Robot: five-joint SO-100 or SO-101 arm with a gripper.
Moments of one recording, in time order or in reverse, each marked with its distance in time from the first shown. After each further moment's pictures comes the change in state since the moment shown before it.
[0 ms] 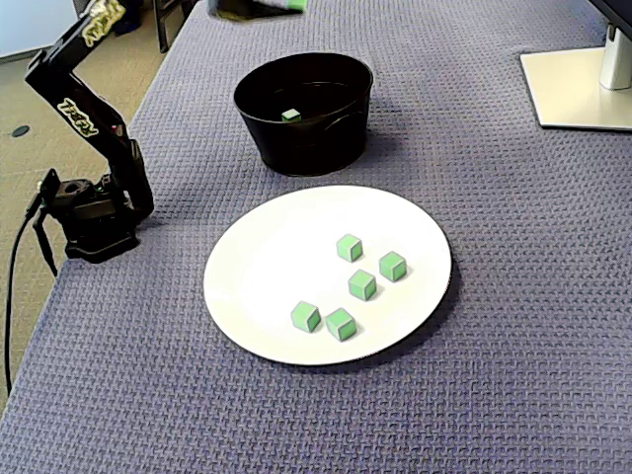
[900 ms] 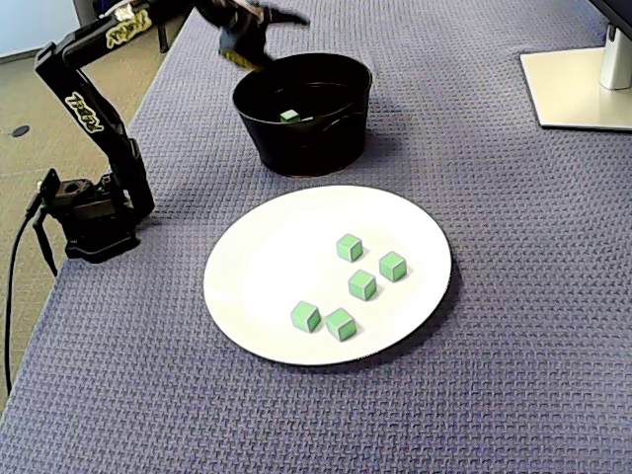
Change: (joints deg) arm 4.2 -5.8 -6.1 14.3 -6.1
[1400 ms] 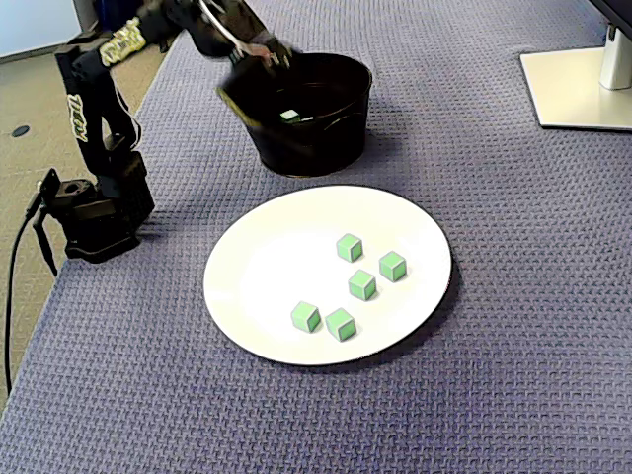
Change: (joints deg) arm 36.9 -24.8 -20.4 6.2 -16.1
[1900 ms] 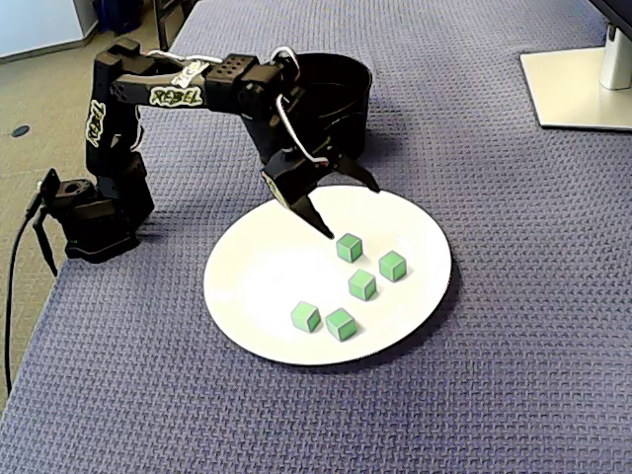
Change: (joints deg) arm -0.4 -20.9 1.8 -8.4 -1.8
